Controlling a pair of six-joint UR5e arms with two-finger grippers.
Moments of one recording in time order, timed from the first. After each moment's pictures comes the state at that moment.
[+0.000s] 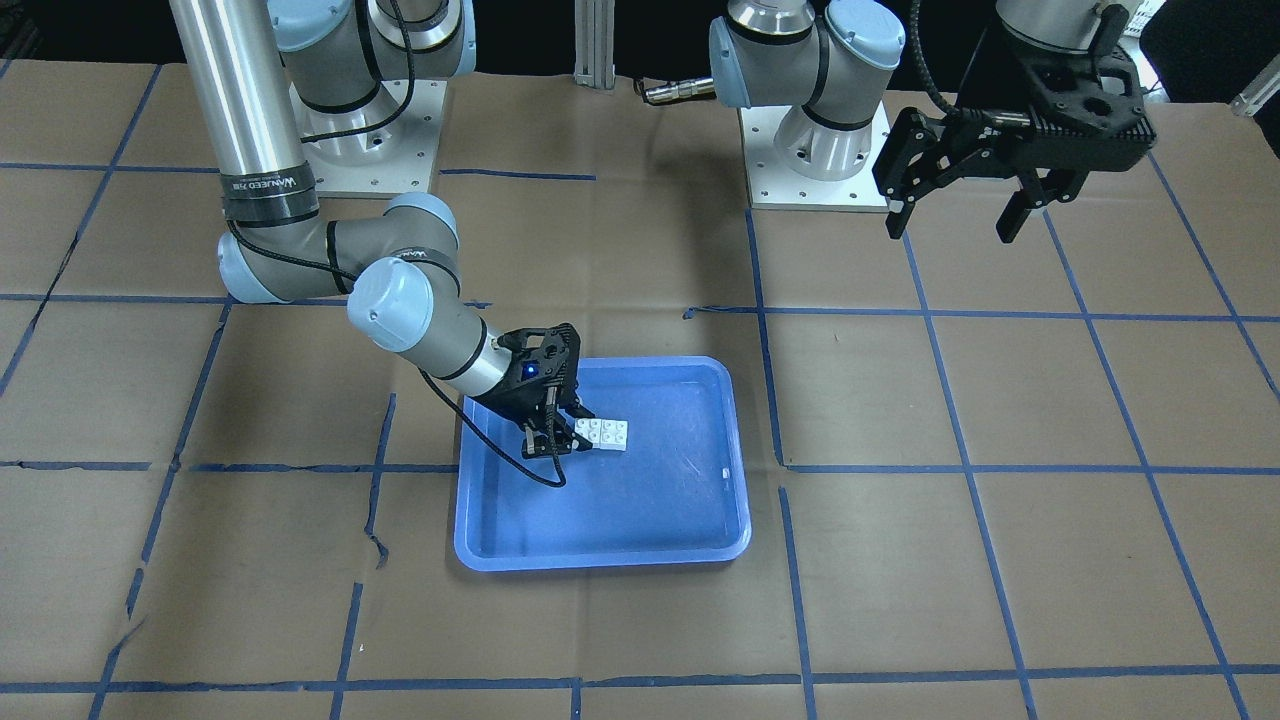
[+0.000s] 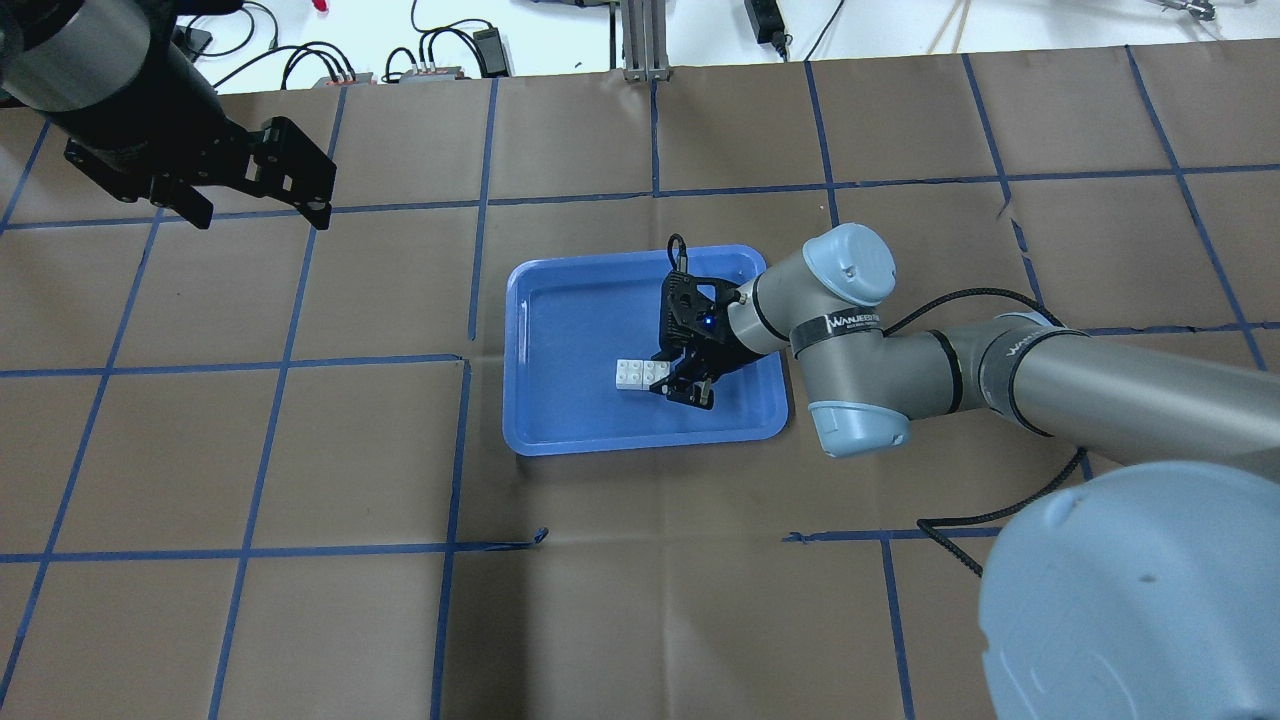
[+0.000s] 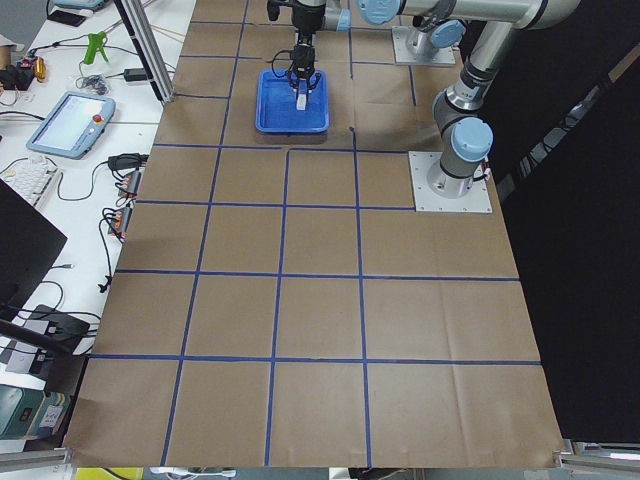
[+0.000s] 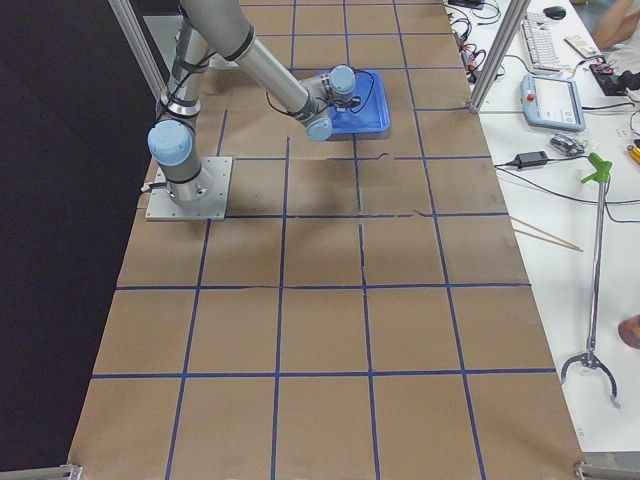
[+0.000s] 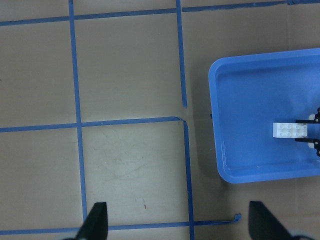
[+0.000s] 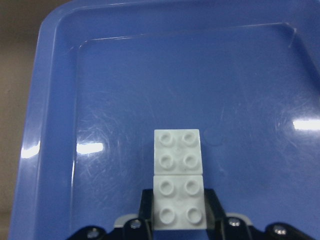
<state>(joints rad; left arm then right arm) -1.45 -1.48 -1.58 -1.52 1.57 0.13 1.73 -1.08 2.04 -2.71 -0.98 -1.29</state>
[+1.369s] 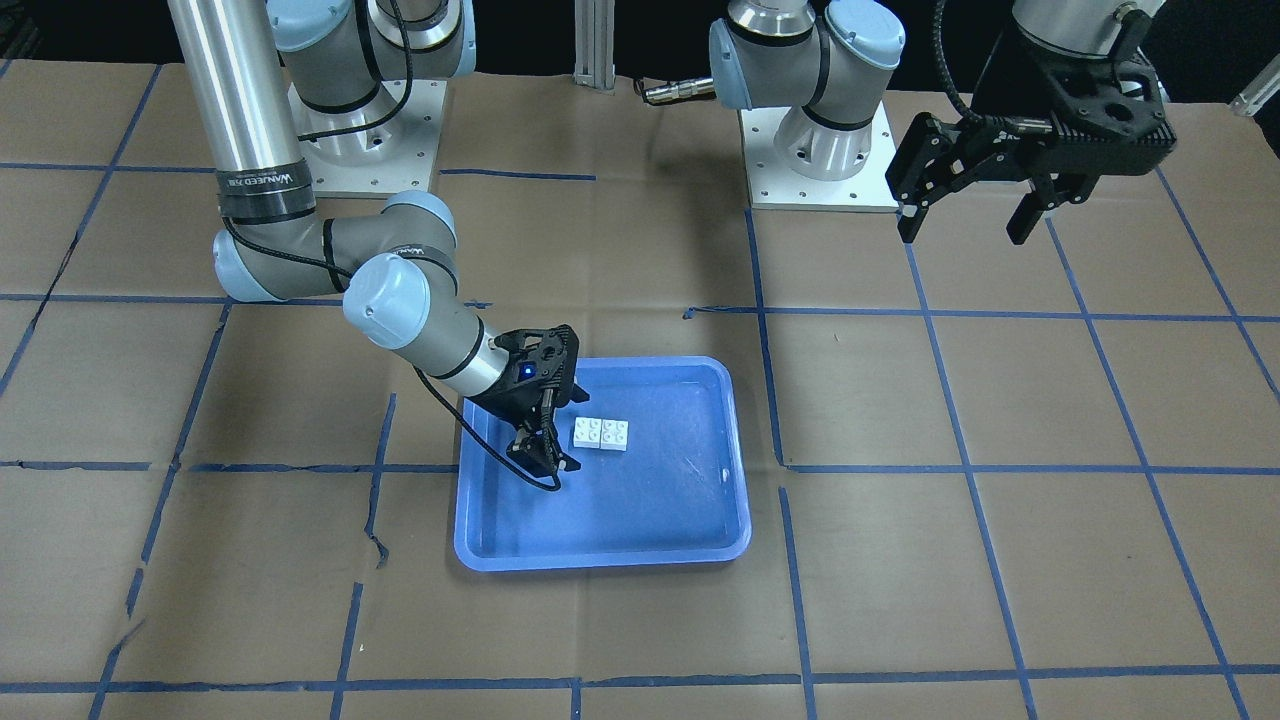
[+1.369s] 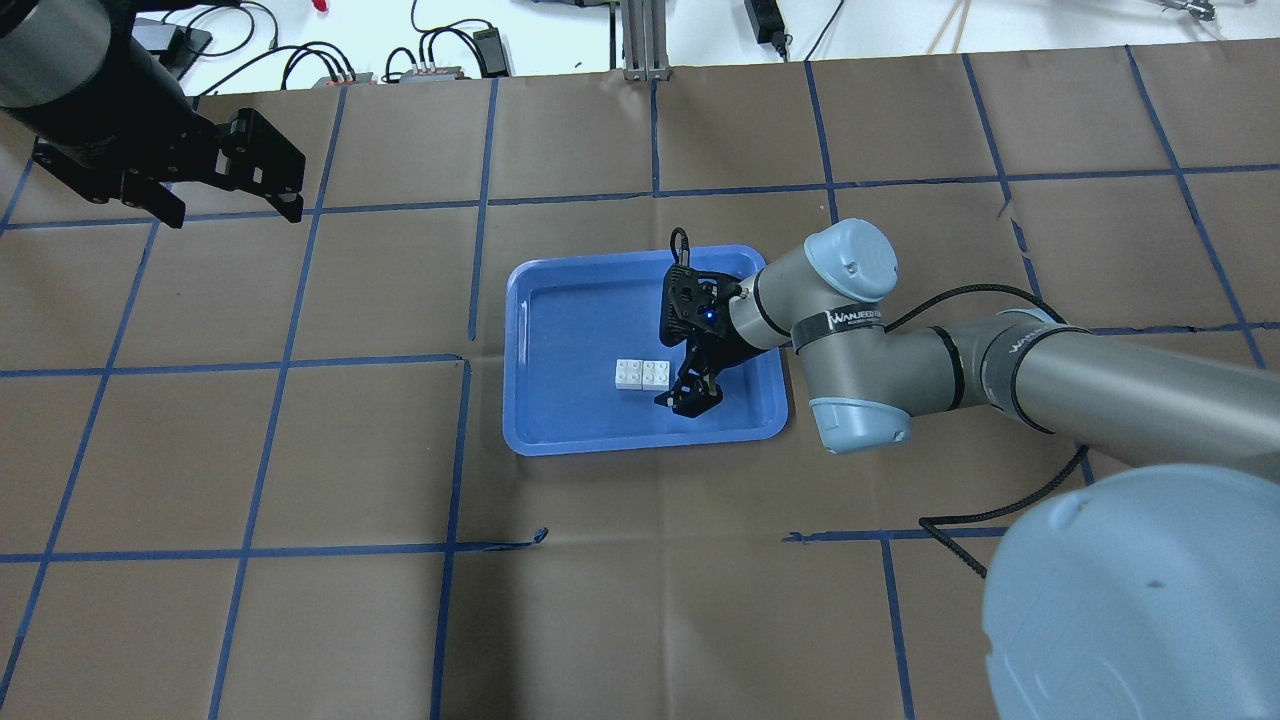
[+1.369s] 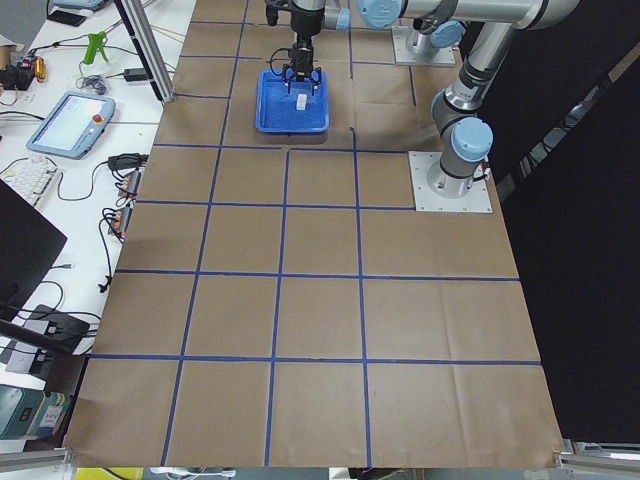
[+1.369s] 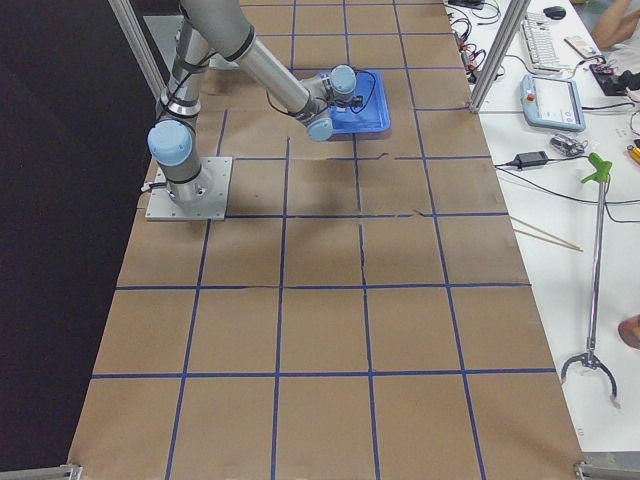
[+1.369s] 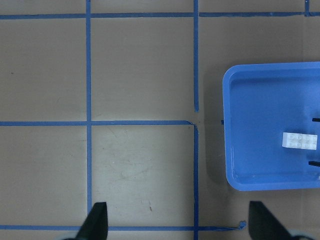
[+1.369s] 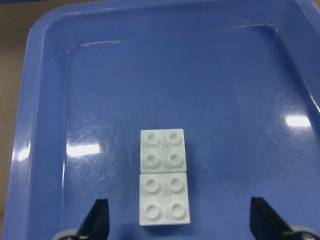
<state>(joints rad) -1.44 -1.48 -1.58 -1.52 1.56 0.13 1.73 -1.10 2.02 -2.69 -1.00 -1.24</state>
